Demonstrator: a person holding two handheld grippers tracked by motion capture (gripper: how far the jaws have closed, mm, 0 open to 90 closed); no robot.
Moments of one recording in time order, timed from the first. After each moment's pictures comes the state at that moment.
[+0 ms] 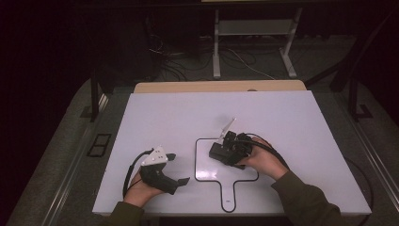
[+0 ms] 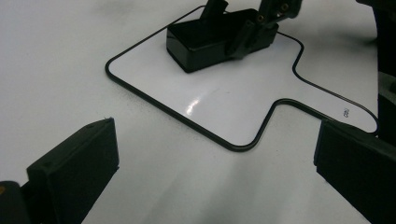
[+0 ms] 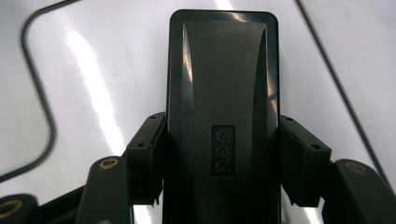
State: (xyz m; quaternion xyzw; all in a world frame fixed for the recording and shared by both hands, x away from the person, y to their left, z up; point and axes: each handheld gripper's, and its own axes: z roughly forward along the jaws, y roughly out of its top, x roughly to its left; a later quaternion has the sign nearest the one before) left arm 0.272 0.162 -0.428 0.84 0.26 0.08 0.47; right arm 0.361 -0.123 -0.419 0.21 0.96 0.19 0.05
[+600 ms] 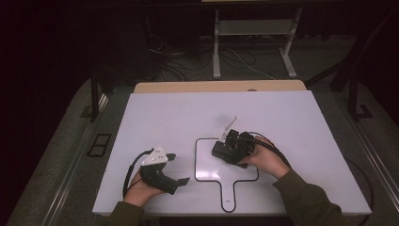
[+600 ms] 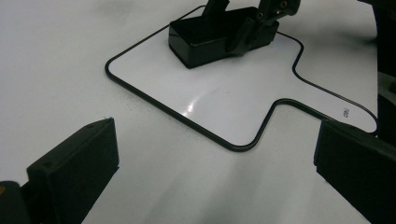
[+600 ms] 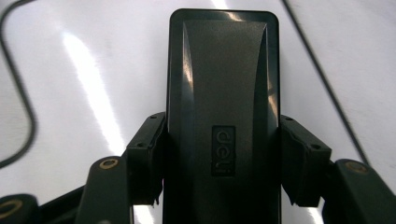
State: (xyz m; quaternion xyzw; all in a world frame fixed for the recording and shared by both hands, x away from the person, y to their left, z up) left arm 0.272 0.162 -0.428 0.84 0.26 0.08 0.48; right arm 0.362 -0.128 -0.419 0.22 0.96 0.19 0.06
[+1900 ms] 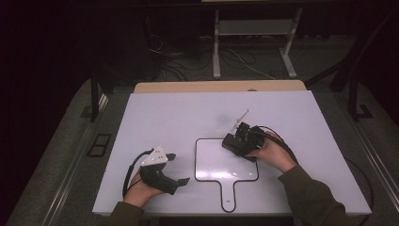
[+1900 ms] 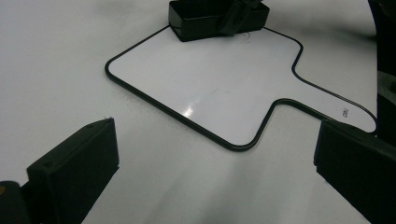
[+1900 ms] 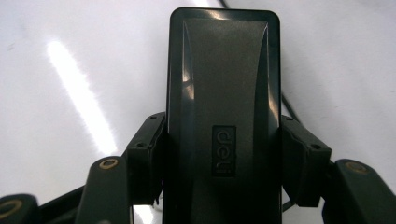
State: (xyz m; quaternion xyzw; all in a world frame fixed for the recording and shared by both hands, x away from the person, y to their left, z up) left arm 0.271 0.162 -0.427 0.84 0.26 0.08 0.47; right arm 0.384 -0.161 -0.420 0.28 0.94 0.18 0.07
